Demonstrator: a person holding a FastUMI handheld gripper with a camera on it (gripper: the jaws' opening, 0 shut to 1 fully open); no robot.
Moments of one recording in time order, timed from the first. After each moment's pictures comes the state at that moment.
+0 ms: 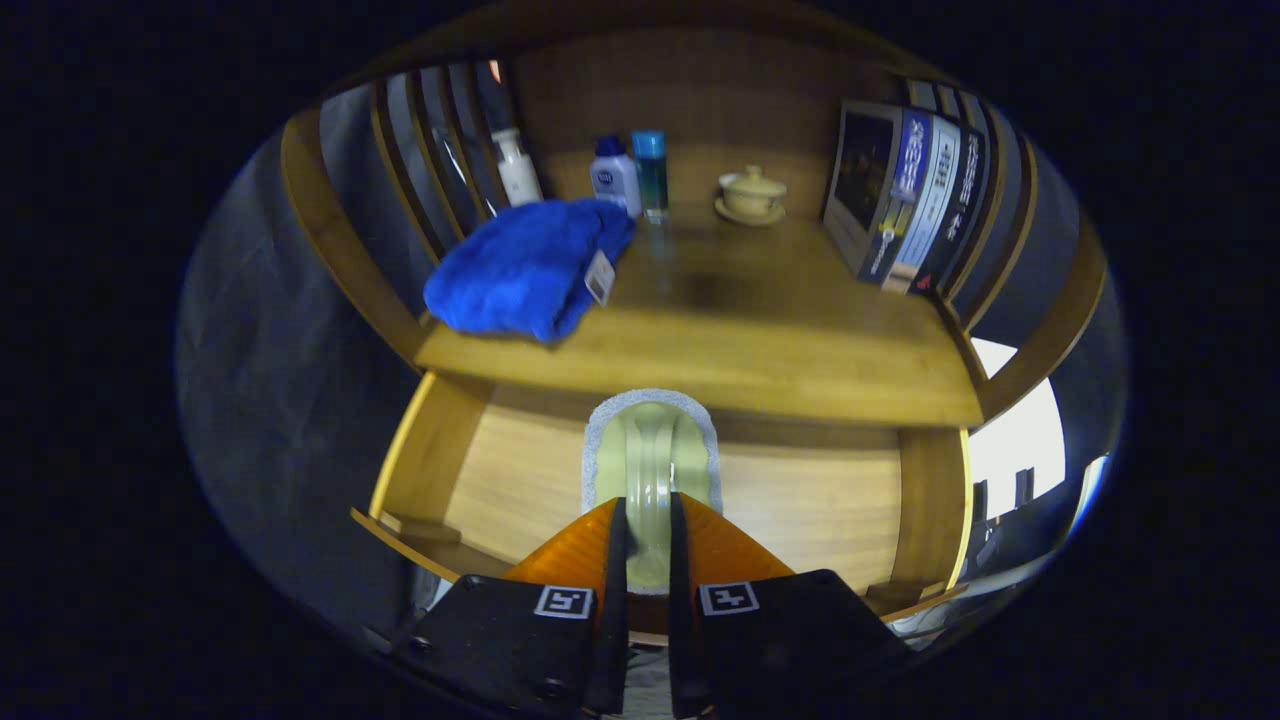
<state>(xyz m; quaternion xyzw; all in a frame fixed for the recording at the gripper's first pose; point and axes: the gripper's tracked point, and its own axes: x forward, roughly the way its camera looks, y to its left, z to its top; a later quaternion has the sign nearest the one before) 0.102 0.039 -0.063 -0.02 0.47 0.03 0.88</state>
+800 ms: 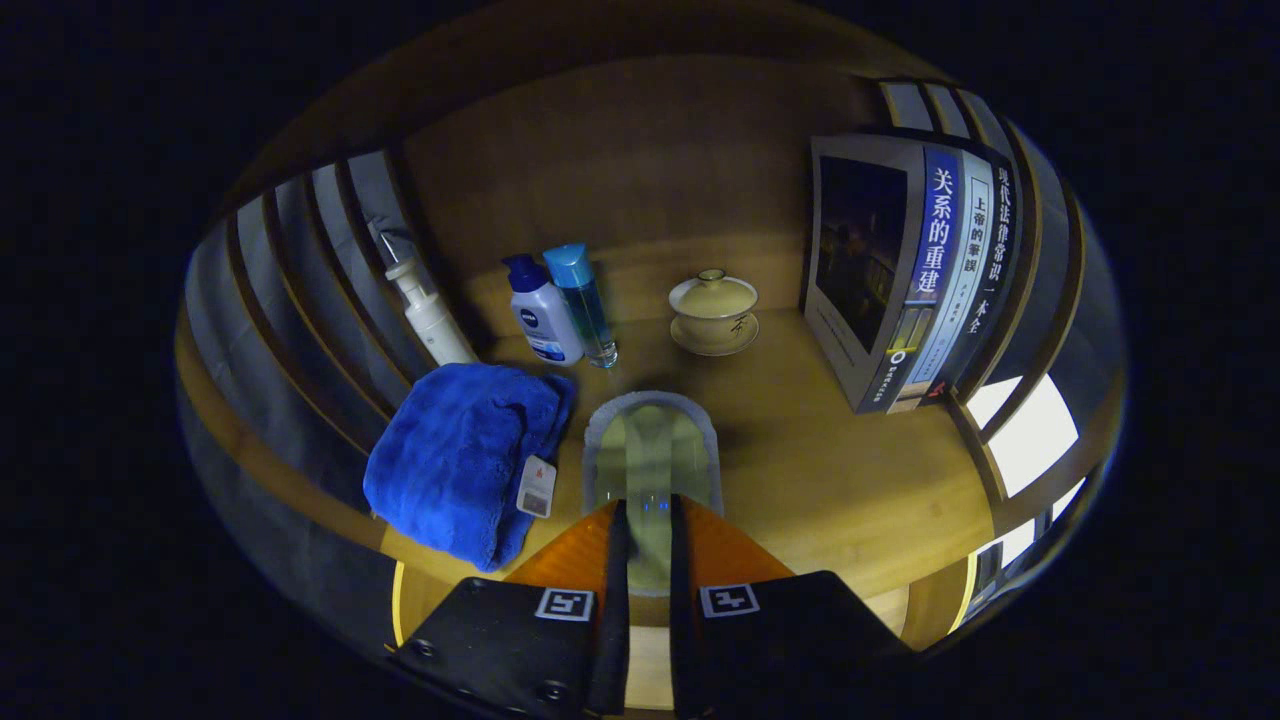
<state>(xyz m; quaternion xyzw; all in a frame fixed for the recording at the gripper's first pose) 0.268 0.001 -0.068 0.04 0.39 -0.03 0.92</state>
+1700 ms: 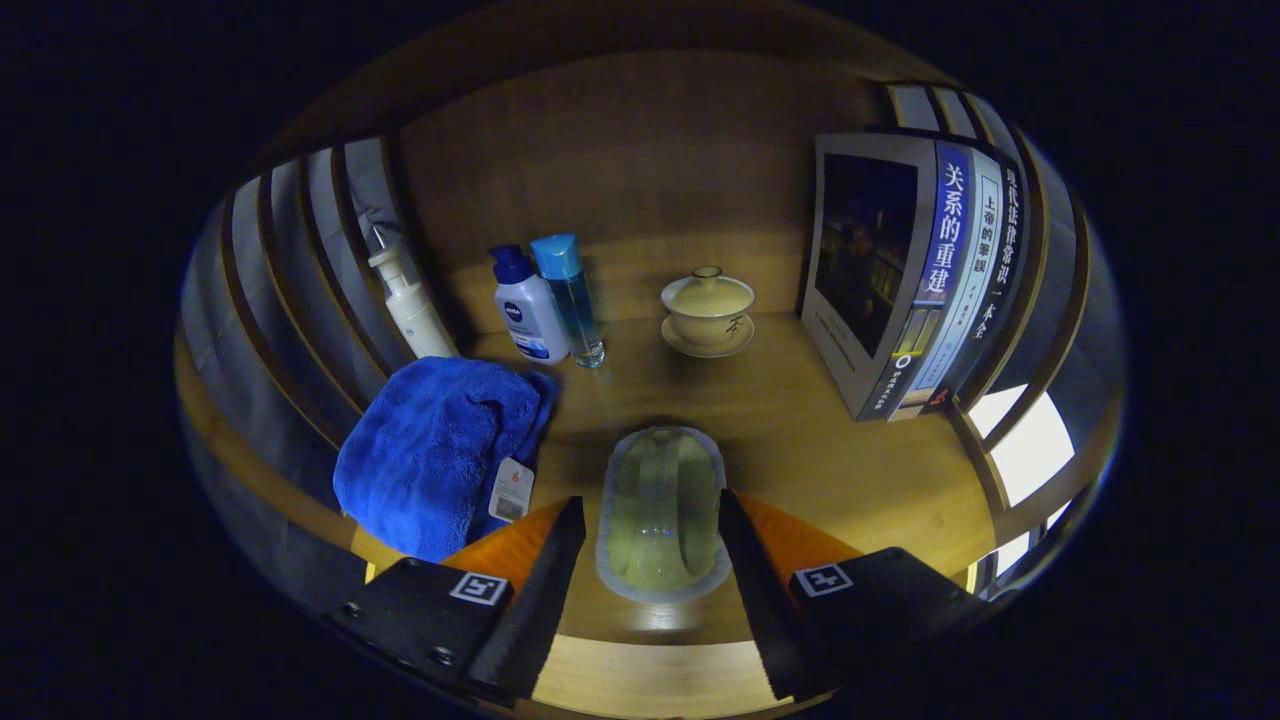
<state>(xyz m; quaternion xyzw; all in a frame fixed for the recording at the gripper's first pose) 0.274 -0.008 -0.083 0.02 0.38 -0.04 0.92</state>
